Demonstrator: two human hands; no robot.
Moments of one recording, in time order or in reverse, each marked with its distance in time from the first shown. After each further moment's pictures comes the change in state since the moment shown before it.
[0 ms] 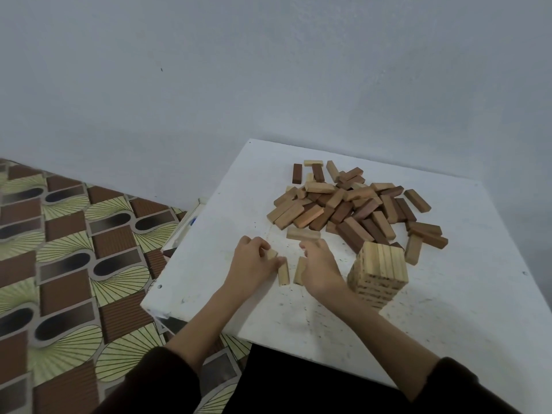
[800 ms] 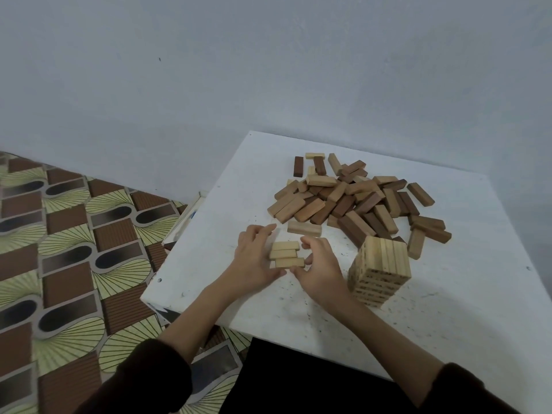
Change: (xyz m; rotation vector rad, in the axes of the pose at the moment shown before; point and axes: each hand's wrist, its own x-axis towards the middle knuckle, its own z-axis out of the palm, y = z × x) left_hand 0.002 -0.022 0.004 0.141 -0.119 0.316; right_hand -0.008 0.021 0.017 0.173 0.132 -0.181
